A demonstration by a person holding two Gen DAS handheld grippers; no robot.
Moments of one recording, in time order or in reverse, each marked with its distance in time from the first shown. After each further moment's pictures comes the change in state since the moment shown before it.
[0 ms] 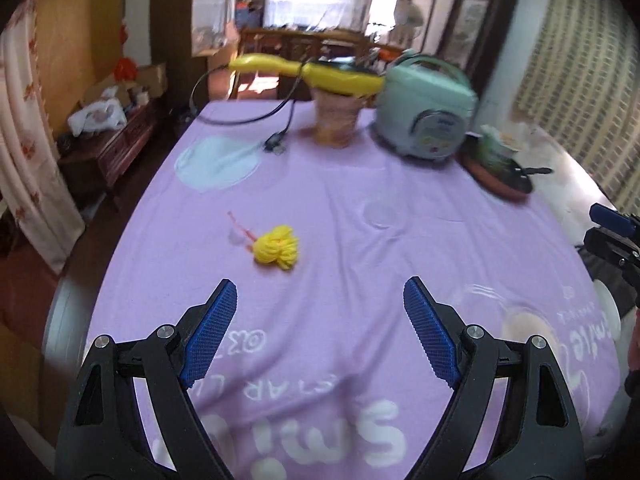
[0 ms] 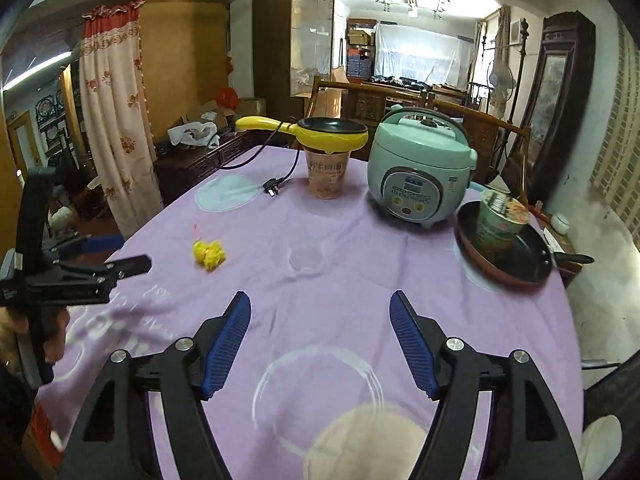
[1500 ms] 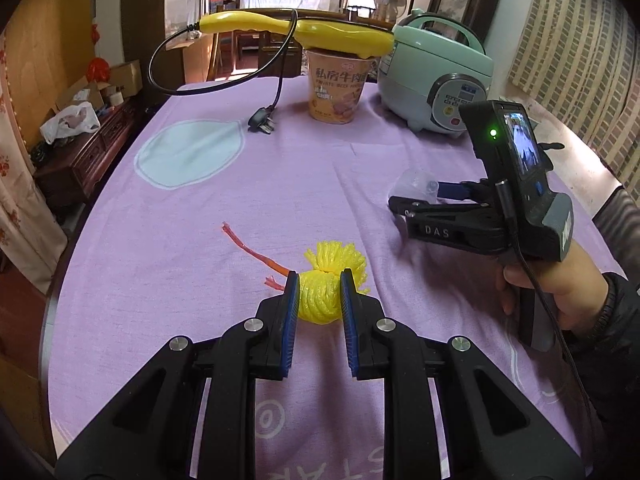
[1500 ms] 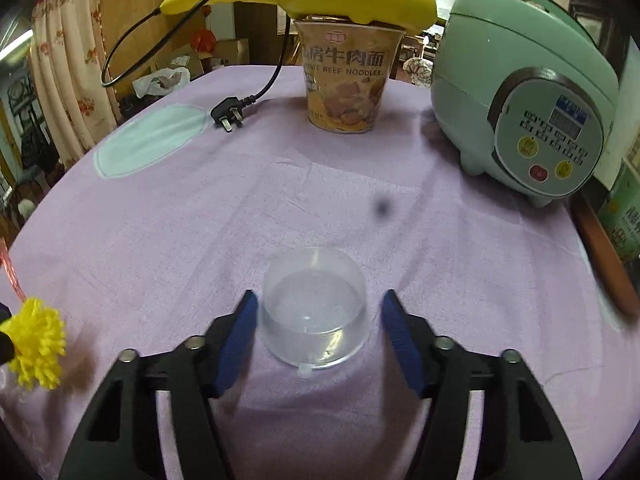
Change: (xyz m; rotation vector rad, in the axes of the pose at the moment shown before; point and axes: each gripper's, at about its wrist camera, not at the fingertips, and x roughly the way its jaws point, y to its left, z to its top) left arm 0.080 0.019 0.007 0.095 0.022 -0.066; right arm 0.279 0.032 0.025 0.021 0.198 -0.022
